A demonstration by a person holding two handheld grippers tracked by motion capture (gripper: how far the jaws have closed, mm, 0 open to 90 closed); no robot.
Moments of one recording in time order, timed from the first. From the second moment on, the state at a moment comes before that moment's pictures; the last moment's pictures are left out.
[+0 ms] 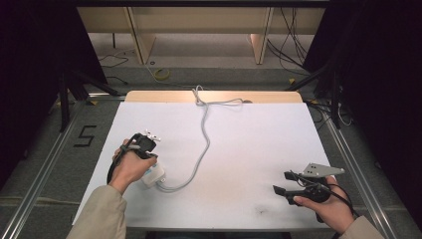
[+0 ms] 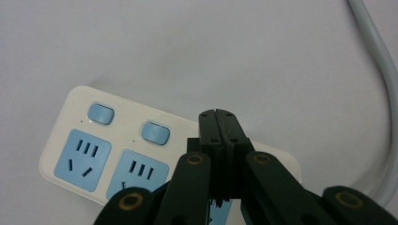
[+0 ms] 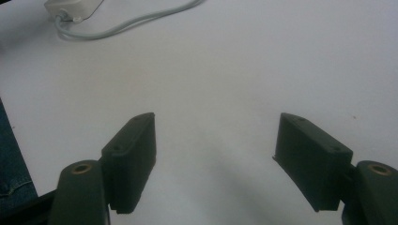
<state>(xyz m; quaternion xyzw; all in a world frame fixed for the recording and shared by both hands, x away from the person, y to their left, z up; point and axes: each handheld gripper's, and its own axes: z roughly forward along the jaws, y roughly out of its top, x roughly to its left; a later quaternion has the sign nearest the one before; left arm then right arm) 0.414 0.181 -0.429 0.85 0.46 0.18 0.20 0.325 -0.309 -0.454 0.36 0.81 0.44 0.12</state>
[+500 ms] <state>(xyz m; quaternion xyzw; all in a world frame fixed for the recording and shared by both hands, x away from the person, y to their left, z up) 0.407 0.176 -0.420 0.84 0.44 0.20 0.23 0.325 -0.310 -0.454 0.37 0.81 0.44 0.12</state>
